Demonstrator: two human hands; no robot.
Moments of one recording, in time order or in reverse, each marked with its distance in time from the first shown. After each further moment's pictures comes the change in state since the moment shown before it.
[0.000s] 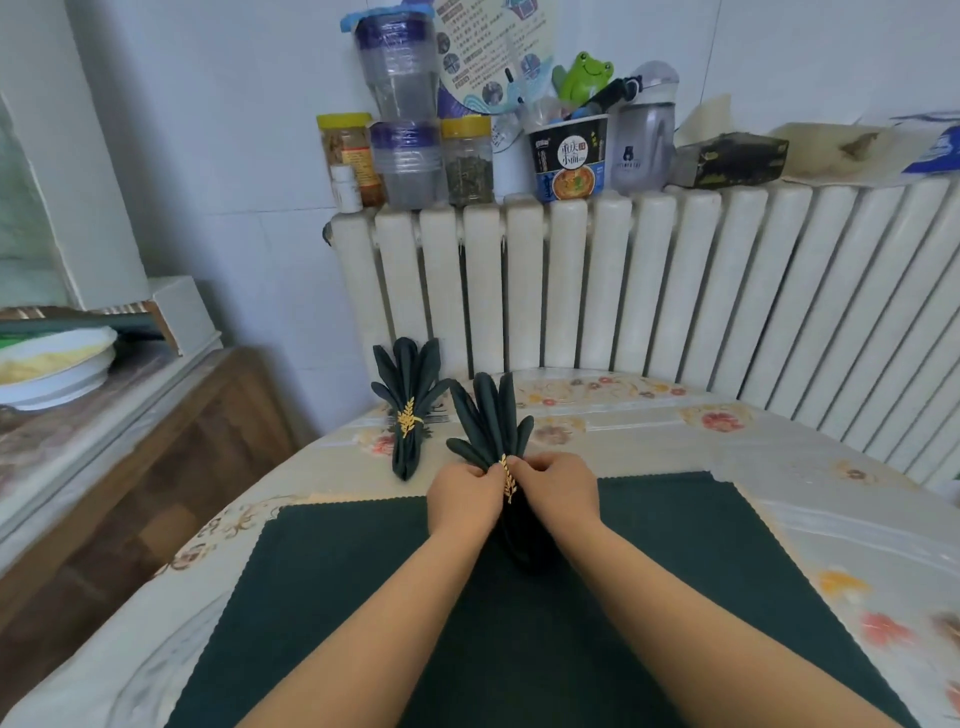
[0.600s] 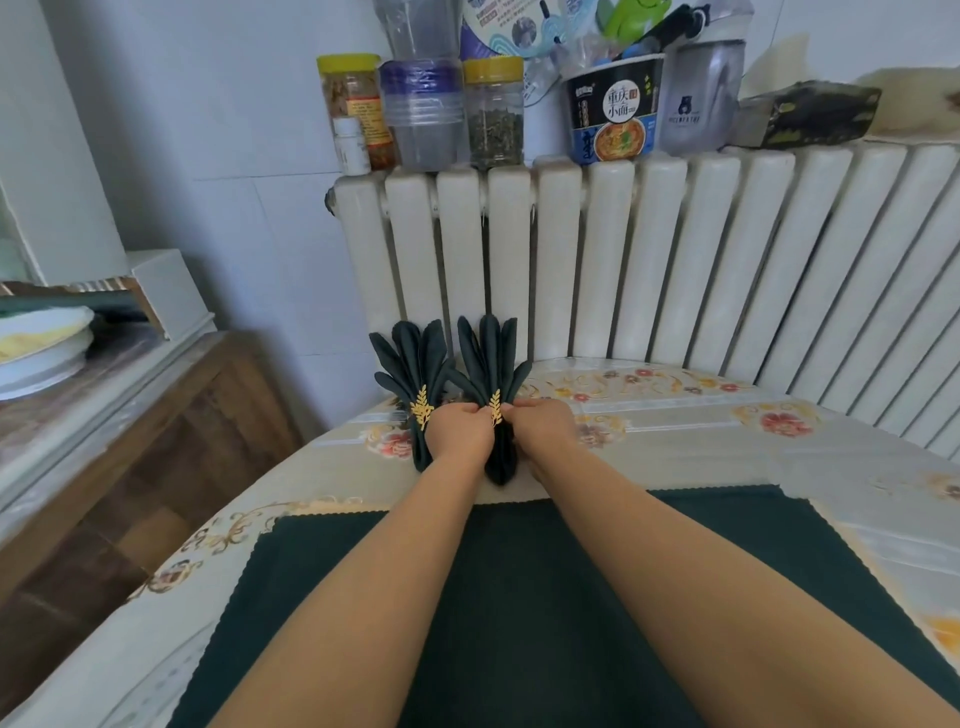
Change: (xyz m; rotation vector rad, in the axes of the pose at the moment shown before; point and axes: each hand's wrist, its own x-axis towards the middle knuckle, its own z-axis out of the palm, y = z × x) left_hand 0.100 0.020 -0.002 -0.102 0.138 0.016; right_hand 0.090 -0.040 0.052 0.207 -0.025 0.177
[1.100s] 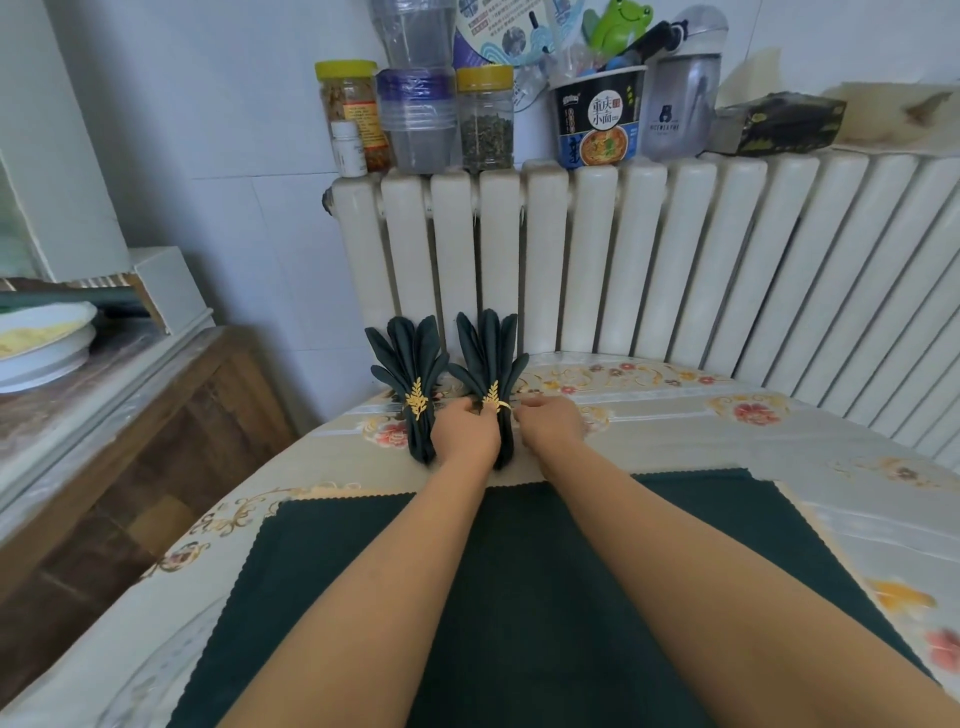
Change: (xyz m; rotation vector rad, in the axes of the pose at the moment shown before) left_hand -0.023 0.001 0.003 0.069 -0.001 0.047; right_hand -0.019 0.004 -0.021 -0.070 0.056 -0.032
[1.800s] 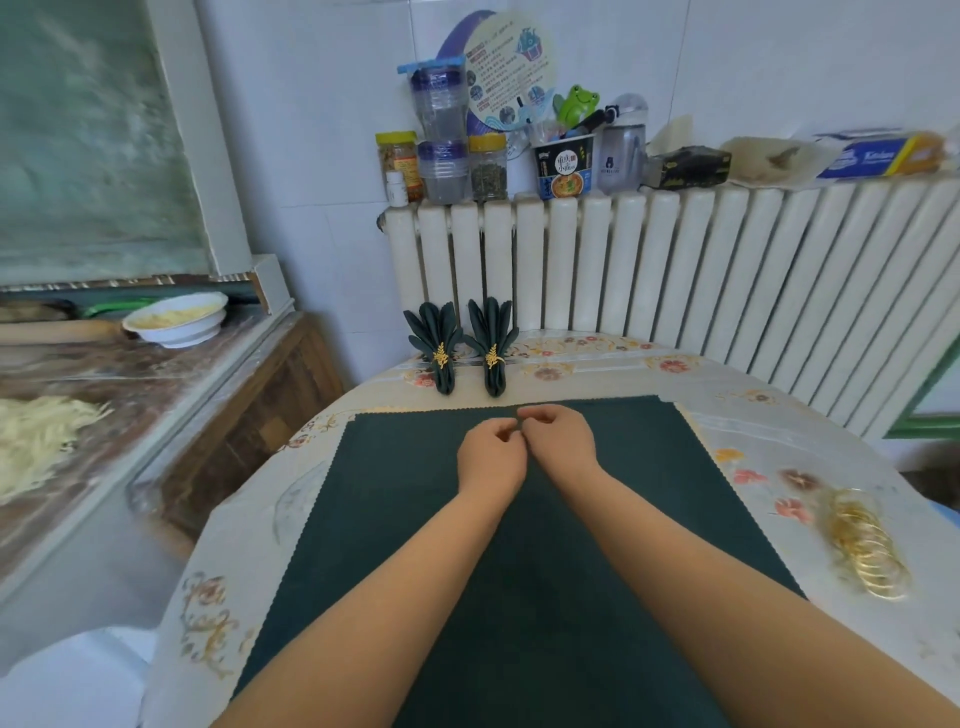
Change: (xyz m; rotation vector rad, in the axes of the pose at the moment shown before) left_hand -0.232 -0.009 -0.081 -0.007 -0.158 0.144; right_hand -0.214 0.029 -0.079 -0.022 -0.047 -0.178
